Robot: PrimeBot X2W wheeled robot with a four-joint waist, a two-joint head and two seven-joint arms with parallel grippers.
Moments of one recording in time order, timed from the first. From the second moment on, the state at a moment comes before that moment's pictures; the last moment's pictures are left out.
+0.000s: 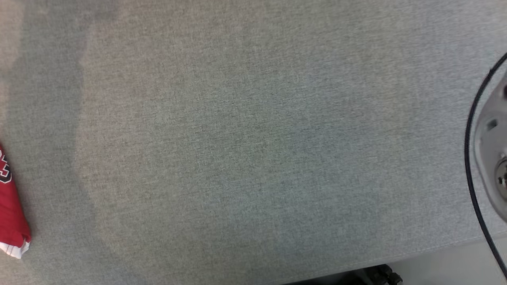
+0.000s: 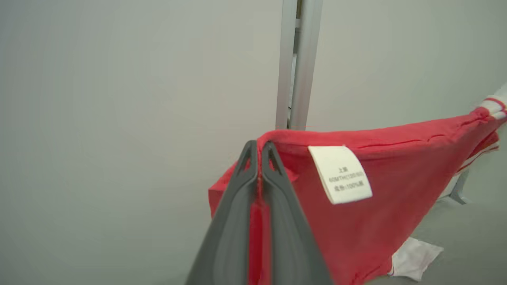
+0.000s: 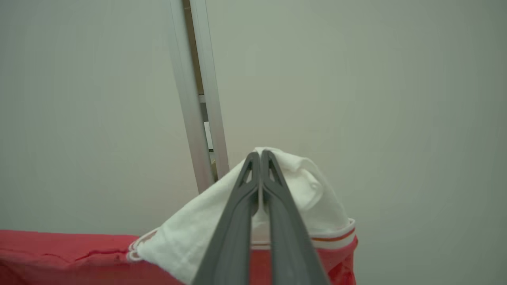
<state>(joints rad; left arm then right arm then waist) -1.42 0.52 -0.31 0.33 -0.70 -0.13 0.16 -1.60 -0.05 -0.08 0.46 0.18 0.13 0.11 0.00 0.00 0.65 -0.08</state>
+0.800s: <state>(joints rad) -0.21 0.54 -0.54 0.08 -0.84 0.03 -0.26 -0.18 -0.05 -0.13 0.07 0.36 0.13 0.00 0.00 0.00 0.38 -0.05</state>
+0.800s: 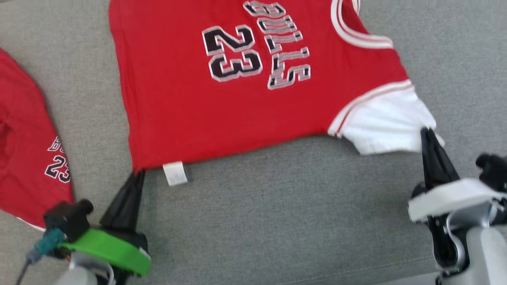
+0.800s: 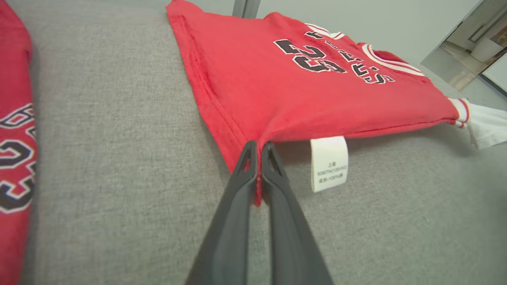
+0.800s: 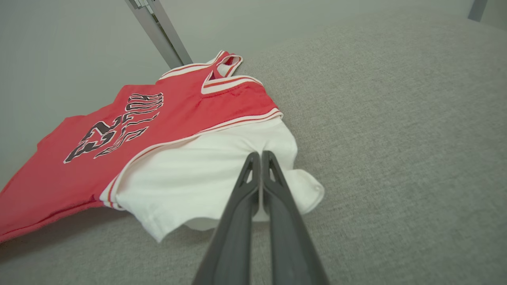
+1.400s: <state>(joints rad) 0.02 0.59 -0.53 -0.26 -0.91 0.16 -0.11 0.00 -0.05 -0.15 -0.13 0.30 0.13 0.20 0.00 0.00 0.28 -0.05</state>
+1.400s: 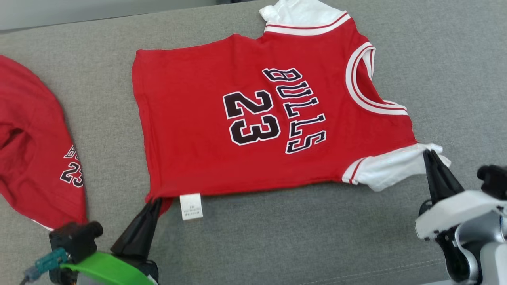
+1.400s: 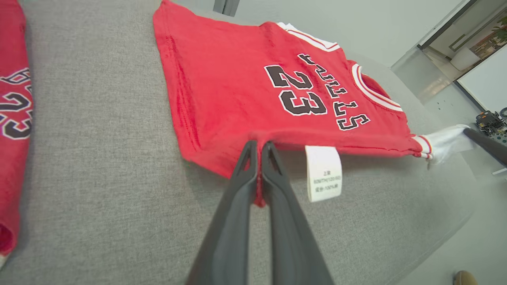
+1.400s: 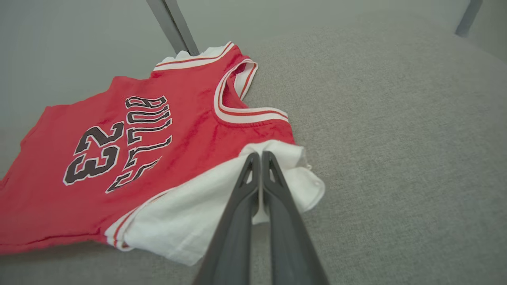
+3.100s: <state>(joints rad) -0.30 0.47 -0.60 0.00 -0.94 0.15 0.07 -0.30 -0.16 -0.13 0.08 0.06 0.13 0.39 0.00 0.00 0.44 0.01</state>
